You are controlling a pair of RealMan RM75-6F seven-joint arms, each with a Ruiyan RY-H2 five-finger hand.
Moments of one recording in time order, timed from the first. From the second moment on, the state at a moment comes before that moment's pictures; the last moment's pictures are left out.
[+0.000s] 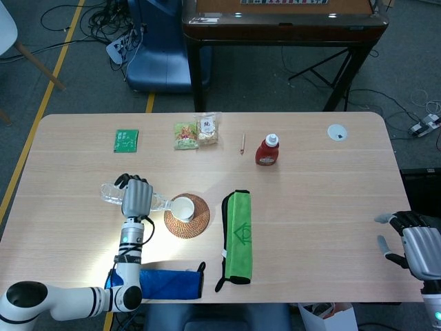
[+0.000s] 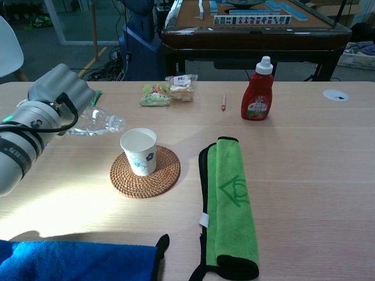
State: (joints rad) left arm -0.84 -1.81 -0.16 -1.38 0.74 1.48 1.63; right arm 0.05 -1.01 0.03 -1.69 -1.55 1.49 0.07
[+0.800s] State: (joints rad) left arm -0.85 -1.82 -0.13 -1.36 0.77 1.49 1.68; right arm 0.05 -1.01 0.03 -1.70 -1.55 1.49 0.07
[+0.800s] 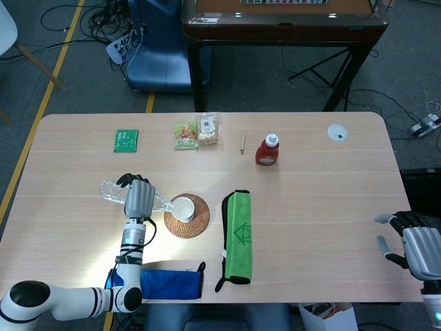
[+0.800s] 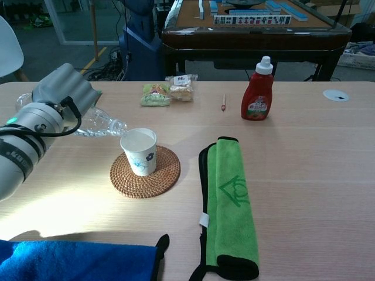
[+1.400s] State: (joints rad) left arm -0.85 -1.82 -0.14 -1.36 0.77 1.48 1.70; right arm 0.05 -1.01 0.03 -1.69 -1.55 1.49 0.07
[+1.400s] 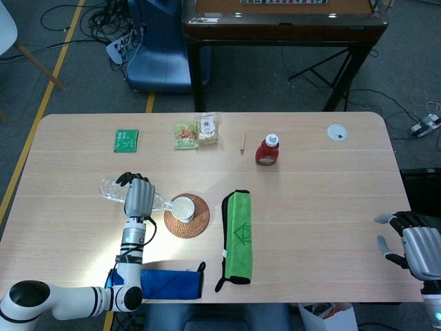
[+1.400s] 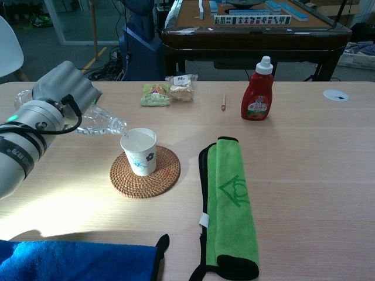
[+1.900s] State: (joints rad) left arm -0.85 -1.81 -0.15 -1.36 0.76 1.49 1.73; right arm 0.05 -1.00 0.03 -1.69 -1.55 1.48 0.07
